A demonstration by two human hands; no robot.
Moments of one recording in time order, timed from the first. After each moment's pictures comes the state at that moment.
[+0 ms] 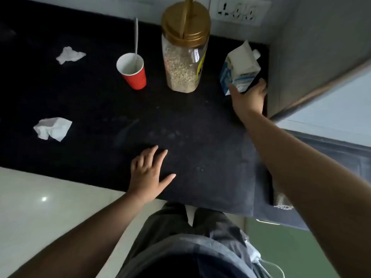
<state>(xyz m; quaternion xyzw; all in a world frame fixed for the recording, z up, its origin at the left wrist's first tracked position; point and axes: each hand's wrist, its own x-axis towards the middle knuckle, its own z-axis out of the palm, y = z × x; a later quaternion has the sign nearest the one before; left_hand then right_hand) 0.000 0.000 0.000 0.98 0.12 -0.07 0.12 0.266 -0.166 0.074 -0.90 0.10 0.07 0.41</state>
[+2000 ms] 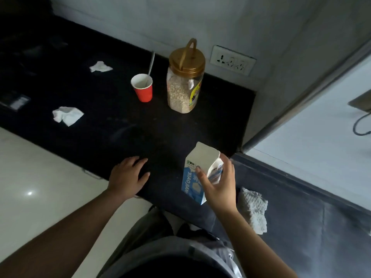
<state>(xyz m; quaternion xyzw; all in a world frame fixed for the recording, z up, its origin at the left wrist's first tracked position) -0.006 -0.037 0.036 0.95 0.26 -0.07 0.17 0.107 -0.265 0.102 -0.83 -0.11 0.13 0.53</state>
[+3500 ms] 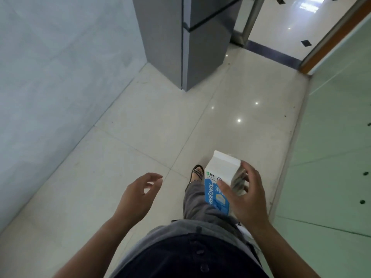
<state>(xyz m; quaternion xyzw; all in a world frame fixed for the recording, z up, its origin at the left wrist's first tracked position) -0.715 0.007 0.078 0.26 0.84 0.32 0.35 -0.517 0.164 0.075 -0.47 -0.72 0.46 0.23</state>
